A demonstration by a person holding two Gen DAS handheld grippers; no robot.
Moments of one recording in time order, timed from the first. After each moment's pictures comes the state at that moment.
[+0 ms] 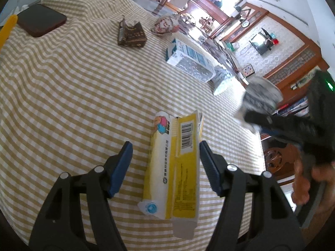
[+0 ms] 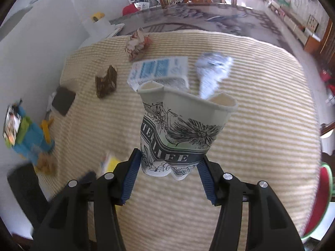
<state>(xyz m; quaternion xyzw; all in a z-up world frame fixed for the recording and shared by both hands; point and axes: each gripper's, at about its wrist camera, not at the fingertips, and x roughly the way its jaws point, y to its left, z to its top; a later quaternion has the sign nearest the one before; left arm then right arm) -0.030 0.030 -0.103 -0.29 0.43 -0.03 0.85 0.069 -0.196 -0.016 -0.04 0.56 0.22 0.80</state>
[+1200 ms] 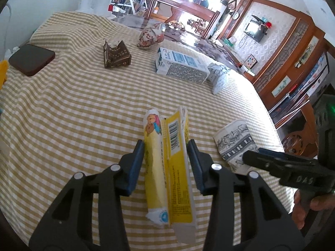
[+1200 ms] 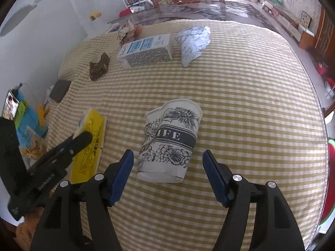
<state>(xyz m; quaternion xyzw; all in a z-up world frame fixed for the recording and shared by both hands) -0.014 0.003 -0.095 -0.19 0.40 -0.01 0.90 0.031 -0.224 -0.058 -0.01 0.54 0.22 0.81</state>
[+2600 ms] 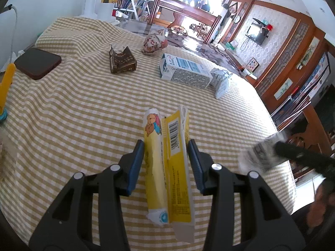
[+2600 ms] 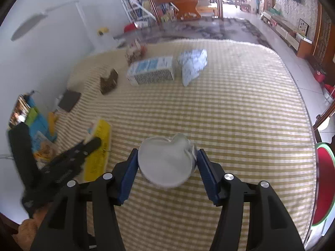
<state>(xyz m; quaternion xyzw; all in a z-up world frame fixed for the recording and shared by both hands) -0.028 0.005 -0.089 -0.18 0.39 0.00 0.90 0.008 -0.246 -0.011 0.02 0.49 0.24 0.84</state>
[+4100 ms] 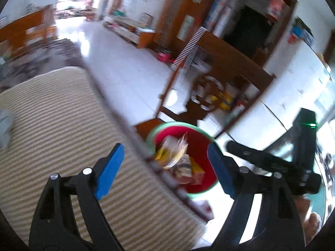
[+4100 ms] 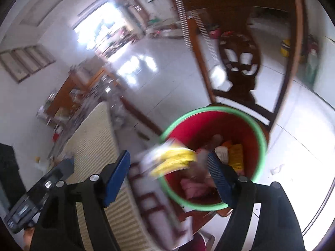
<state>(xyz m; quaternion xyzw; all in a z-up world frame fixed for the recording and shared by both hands) 0.058 -0.336 -0.020 -0.03 0.41 -0.32 0.86 -0.046 -0.586 -0.012 0.29 0.40 -0.04 0.87</state>
